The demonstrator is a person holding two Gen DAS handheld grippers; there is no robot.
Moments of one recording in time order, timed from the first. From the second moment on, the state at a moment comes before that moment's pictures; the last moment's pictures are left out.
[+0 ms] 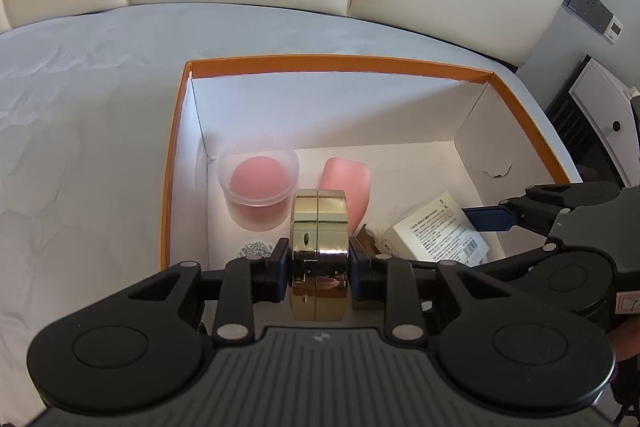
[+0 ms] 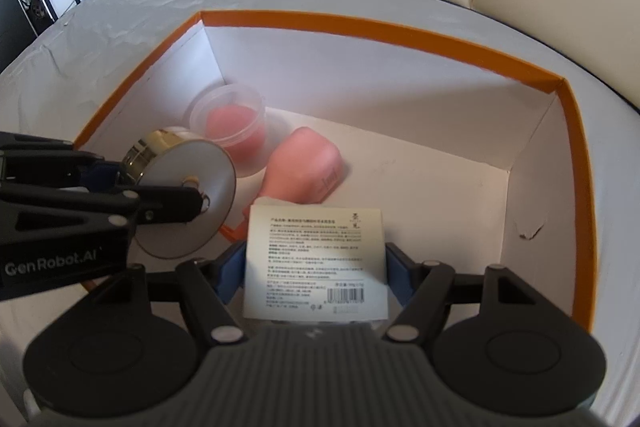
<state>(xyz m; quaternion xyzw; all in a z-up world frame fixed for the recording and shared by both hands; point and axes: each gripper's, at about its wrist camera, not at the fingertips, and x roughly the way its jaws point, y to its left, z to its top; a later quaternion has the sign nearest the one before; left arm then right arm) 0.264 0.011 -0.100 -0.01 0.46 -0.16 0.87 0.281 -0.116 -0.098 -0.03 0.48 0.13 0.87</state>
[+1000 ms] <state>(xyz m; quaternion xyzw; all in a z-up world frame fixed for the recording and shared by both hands) 0.287 0.024 -0.136 -0.16 0.56 -0.21 0.79 0.267 -0.125 -0.088 -0.09 0.48 0.11 0.87</state>
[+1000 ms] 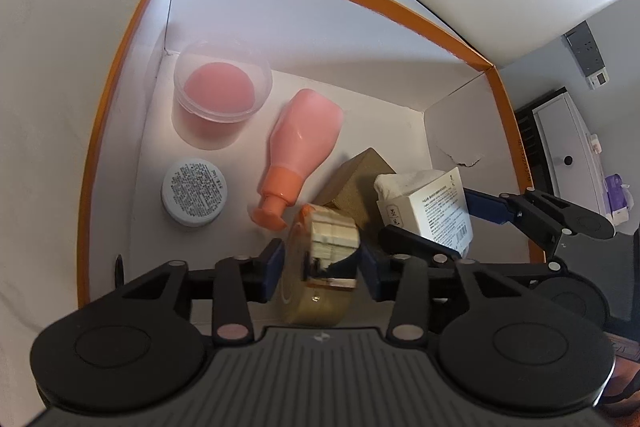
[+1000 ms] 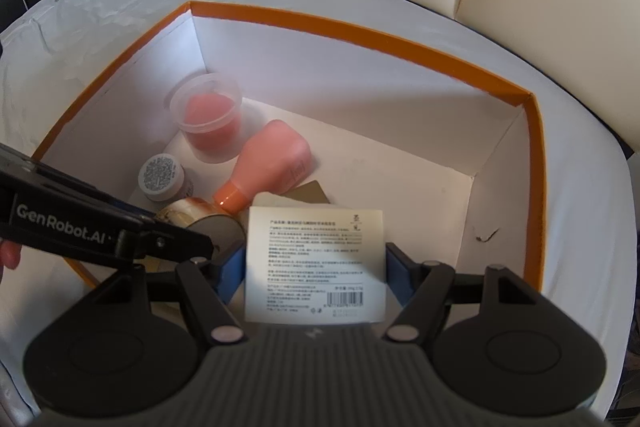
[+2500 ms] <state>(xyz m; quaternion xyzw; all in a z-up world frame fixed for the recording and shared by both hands) 0.259 0.040 -0.091 -0.11 0.39 -0.15 0.90 0.267 -0.103 -0.074 -0.11 0.47 0.08 0.87</state>
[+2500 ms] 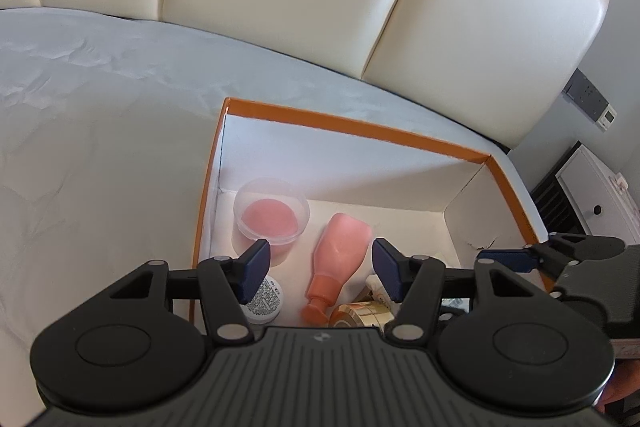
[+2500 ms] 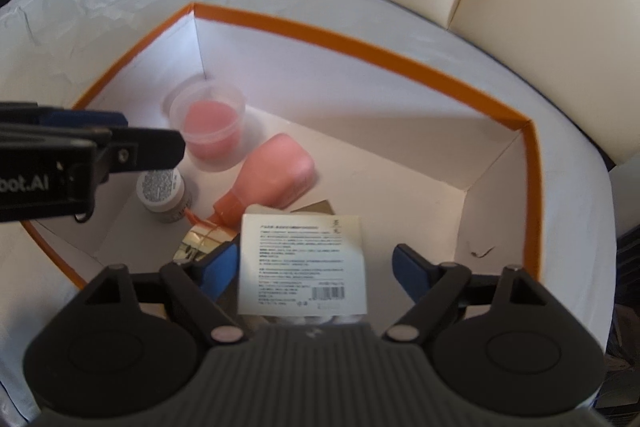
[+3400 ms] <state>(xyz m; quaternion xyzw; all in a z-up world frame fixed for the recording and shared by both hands) 0.133 0.013 -0.054 -0.08 0.30 -0.20 0.93 0.088 -0.152 -0.035 -0.02 0.23 0.02 0.97</state>
